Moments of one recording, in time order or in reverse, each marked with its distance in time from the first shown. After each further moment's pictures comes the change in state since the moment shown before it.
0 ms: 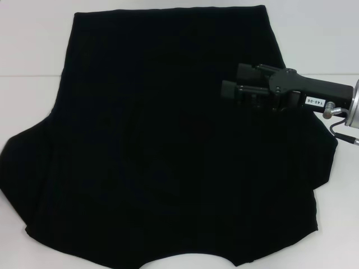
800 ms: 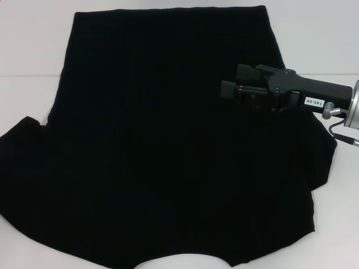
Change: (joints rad) left arm 0.030 -0.002 -0.036 0.067 0.000 -0.035 -0.030; right arm 0.001 0.000 0.000 0.010 0.004 0.002 0.000
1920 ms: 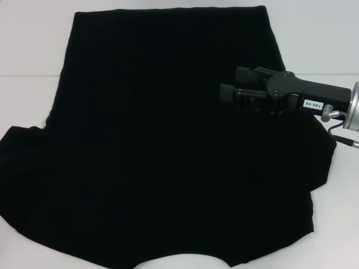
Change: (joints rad) left arm 0.047 -0.007 -0.110 0.011 -0.057 0.175 0.005; right arm -0.002 0.000 -0.009 0.002 0.000 -0.001 -0.010
